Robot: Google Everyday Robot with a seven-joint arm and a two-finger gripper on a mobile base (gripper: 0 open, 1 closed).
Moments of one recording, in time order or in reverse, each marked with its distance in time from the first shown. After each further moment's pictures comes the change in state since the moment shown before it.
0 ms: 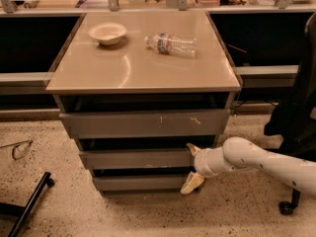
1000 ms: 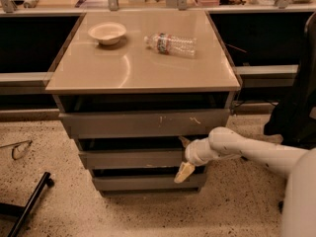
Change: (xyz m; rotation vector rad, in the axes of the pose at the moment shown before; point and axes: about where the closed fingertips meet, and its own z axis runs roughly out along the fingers) arm 0.000 -0.043 0.048 -0.015 0.028 -0.050
